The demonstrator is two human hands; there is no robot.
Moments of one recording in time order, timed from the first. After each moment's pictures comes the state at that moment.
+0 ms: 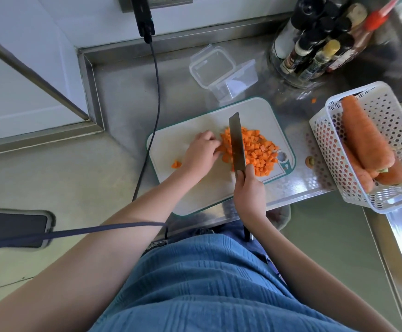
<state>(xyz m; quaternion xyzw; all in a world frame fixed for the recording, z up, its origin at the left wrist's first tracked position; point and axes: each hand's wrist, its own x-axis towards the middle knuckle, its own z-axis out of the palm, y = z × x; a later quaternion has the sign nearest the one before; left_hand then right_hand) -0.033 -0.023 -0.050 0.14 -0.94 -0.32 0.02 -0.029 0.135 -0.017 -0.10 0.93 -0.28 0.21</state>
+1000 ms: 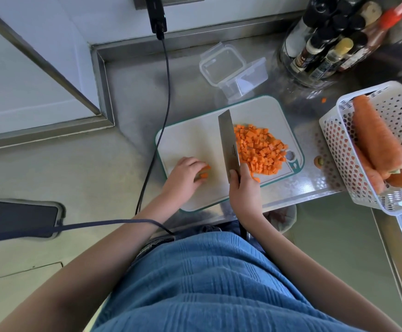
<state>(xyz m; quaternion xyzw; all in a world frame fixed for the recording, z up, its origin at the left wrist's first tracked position) 0.054 -0.030 -0.048 0.14 -0.93 -0.34 0.01 -0.013 0.121 -0.014 -0.13 0.91 -0.33 0.23</state>
